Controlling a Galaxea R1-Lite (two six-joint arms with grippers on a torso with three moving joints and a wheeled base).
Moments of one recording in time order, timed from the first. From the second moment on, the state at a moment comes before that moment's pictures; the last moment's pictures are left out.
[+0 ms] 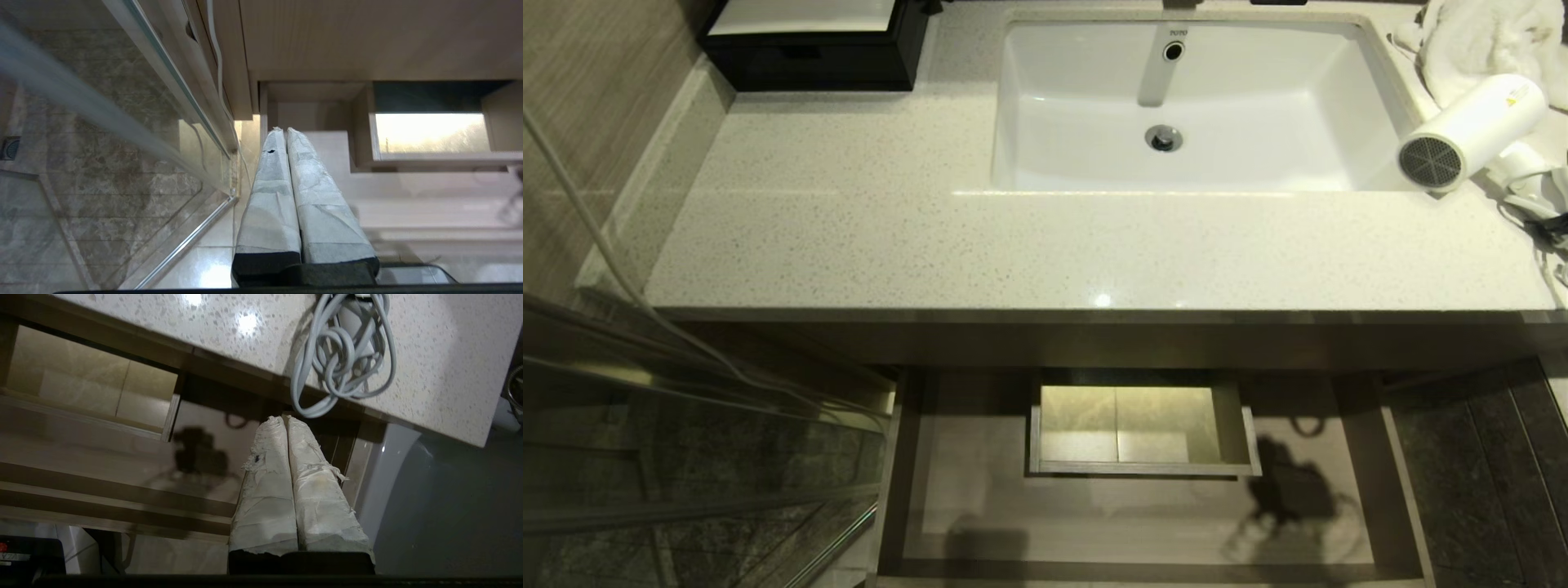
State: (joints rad) left arm 0.00 0.00 0.00 0.00 0.00 0.00; right arm -0.62 0.94 -0.97 0.30 0.49 -0.60
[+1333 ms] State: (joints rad) left arm 0.00 0.00 0.00 0.00 0.00 0.00; right arm -0.54 0.80 -0.83 0.19 0.32 -0.51
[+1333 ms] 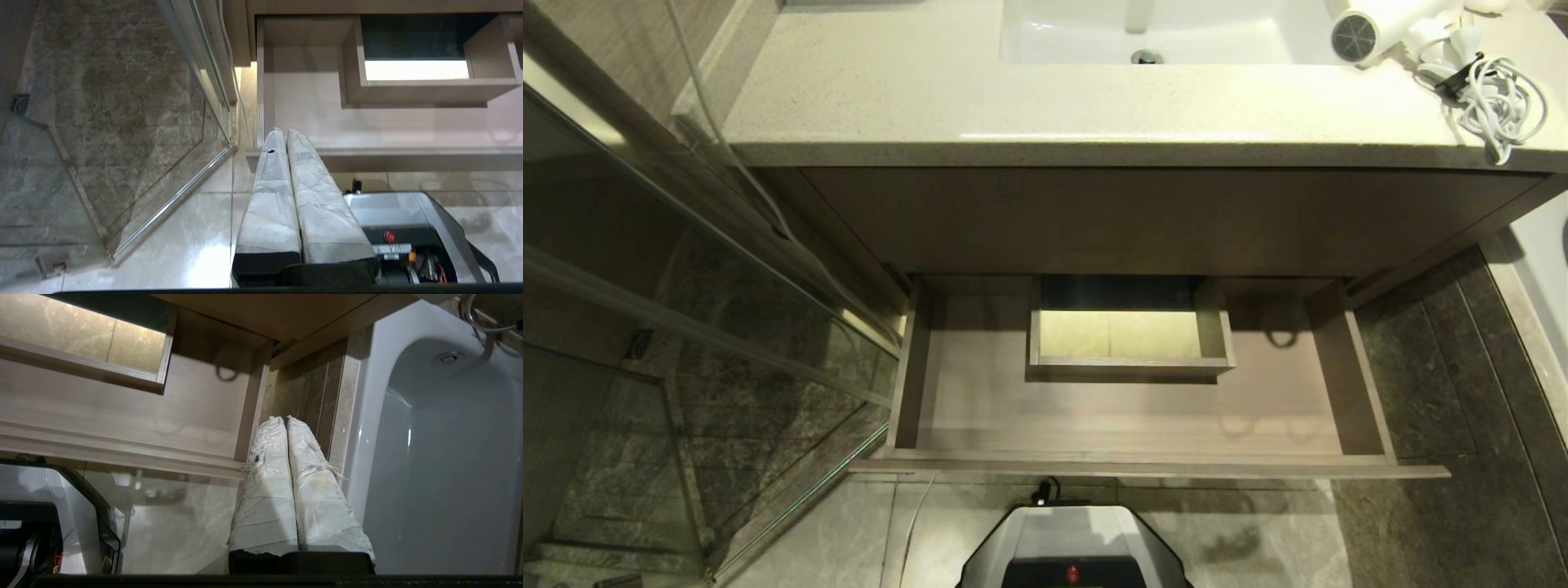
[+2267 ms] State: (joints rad) left arm 0.00 0.00 0.00 0.00 0.00 0.00; right arm -0.54 0.77 -0.81 0.19 0.32 -0.51
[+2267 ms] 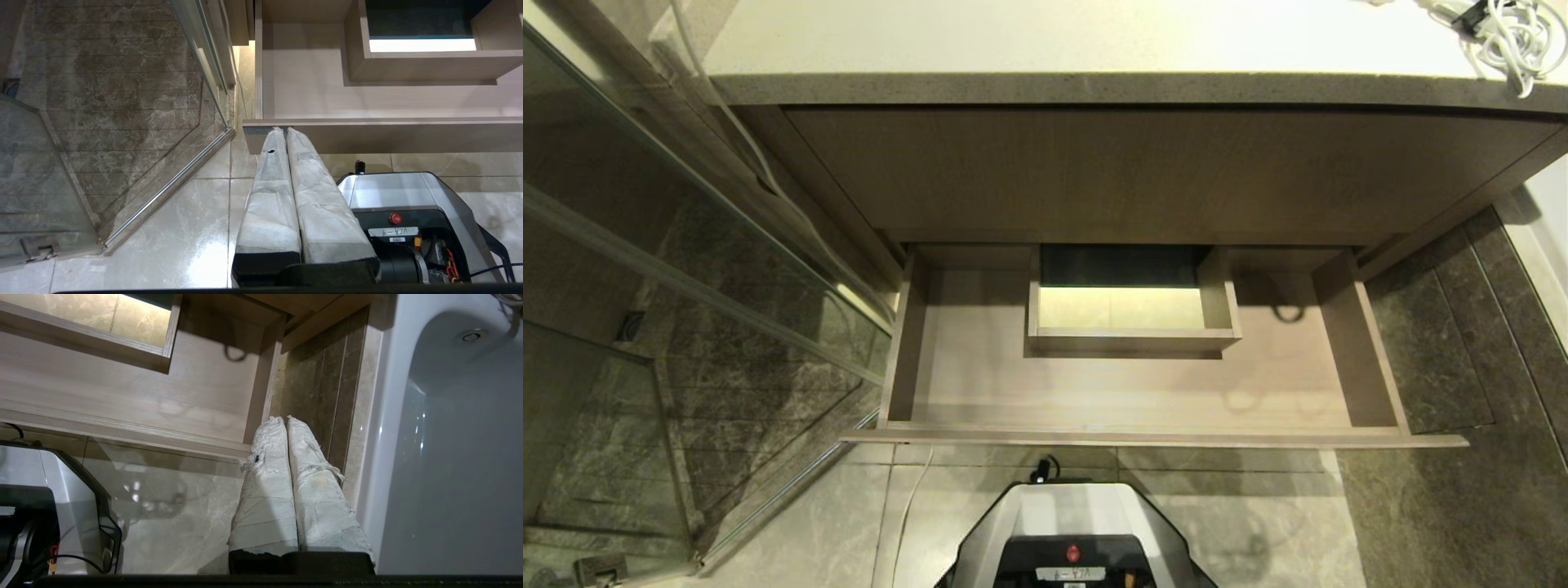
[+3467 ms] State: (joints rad) left arm 0.00 0.00 0.00 0.00 0.00 0.00; right arm -0.54 0.73 -0.74 0.17 0.33 -0.52
